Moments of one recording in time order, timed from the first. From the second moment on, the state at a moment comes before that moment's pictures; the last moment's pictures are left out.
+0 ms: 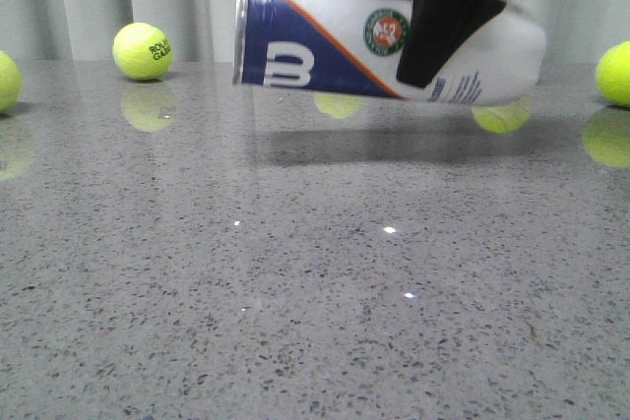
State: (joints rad) left arm -0.09 0.00 0.00 -0.01 0.16 0.03; right arm 0.38 1.87 -1.74 0.33 1.24 -1.37
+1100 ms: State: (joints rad) left arm -0.09 0.00 0.00 -0.01 0.16 0.03; right arm 0.38 1.91 -1.74 0.33 1.24 -1.28
